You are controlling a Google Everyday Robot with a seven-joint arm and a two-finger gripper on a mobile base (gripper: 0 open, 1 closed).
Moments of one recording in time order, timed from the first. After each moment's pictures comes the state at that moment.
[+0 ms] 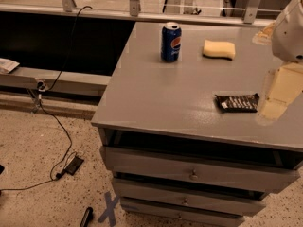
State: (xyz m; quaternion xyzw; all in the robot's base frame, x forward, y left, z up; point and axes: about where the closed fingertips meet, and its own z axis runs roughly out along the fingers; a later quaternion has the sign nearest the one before) arm 0.438 -0.215 0.982 -0.60 0.78 -0.04 0.17
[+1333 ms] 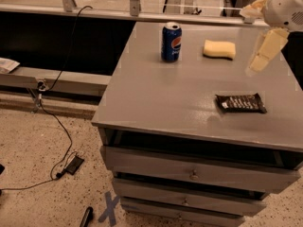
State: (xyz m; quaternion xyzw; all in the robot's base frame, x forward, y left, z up) arm 0.579 -0.245 0.978 -0.64 0.72 0.02 0.28
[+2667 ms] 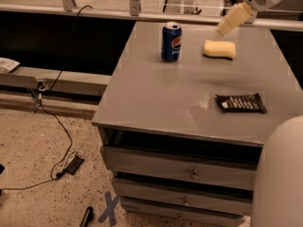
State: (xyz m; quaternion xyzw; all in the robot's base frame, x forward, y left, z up) arm 0.736 -0.252 0.993 -0.46 0.79 0.00 0.40
